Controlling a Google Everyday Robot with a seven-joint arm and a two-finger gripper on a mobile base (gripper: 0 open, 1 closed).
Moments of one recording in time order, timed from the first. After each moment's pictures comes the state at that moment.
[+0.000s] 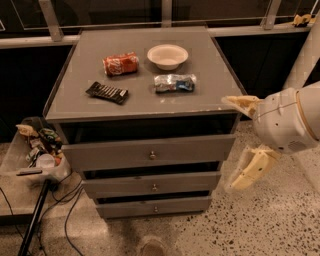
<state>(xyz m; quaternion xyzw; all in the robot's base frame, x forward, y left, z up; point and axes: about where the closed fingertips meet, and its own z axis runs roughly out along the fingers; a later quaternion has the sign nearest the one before) 0.412 -0.142 0.906 -0.63 0.68 0.11 0.35</state>
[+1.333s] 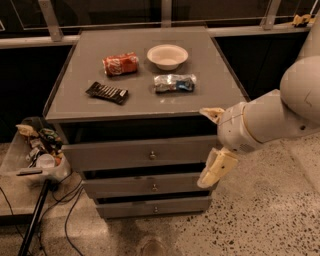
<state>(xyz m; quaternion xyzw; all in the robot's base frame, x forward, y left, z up) 0.461 -0.117 0.834 -0.63 0.70 0.09 0.32</state>
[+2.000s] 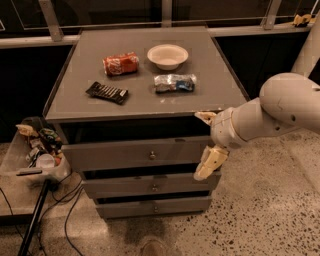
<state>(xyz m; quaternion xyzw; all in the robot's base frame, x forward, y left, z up) 0.515 -0.121 0.777 -0.64 0.69 0.11 0.32</state>
